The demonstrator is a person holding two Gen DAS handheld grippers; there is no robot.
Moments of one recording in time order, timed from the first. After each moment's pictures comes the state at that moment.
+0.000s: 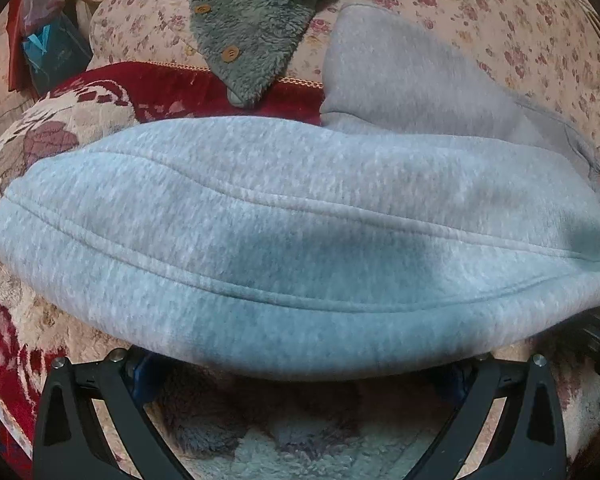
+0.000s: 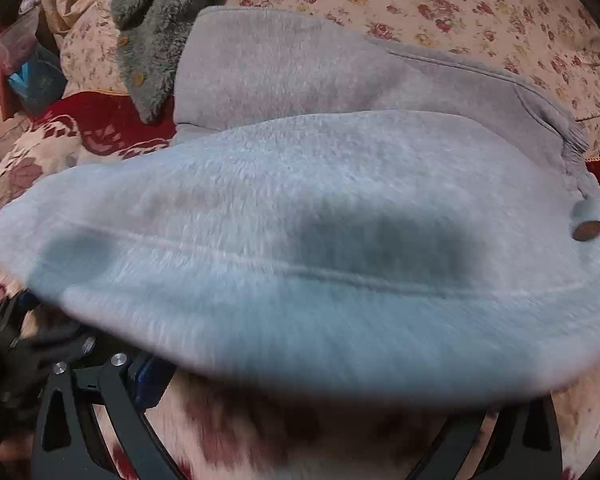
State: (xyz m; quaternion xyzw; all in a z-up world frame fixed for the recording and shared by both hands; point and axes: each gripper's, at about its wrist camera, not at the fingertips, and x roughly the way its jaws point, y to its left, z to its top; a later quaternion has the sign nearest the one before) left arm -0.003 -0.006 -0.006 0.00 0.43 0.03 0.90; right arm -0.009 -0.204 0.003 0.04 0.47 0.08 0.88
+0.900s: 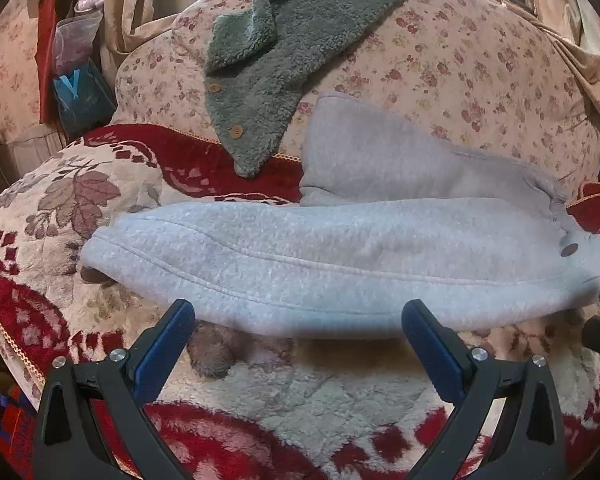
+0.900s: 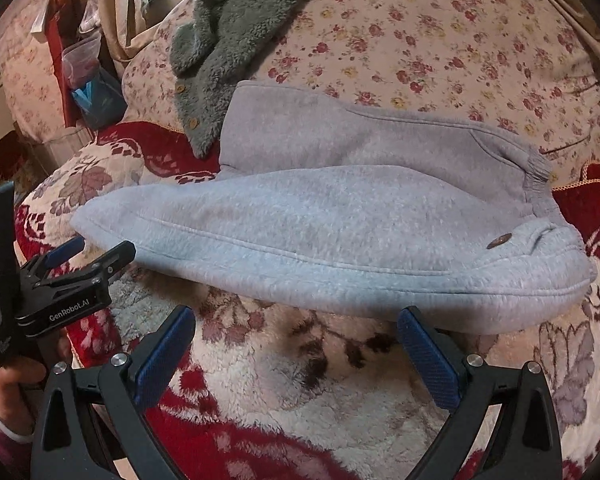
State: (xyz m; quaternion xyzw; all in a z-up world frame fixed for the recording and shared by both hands) left arm -0.078 -0.039 0.066 0.00 0.34 0.04 0.94; right arm -0.092 -0.279 0.068 0.03 0.39 0.15 0.91
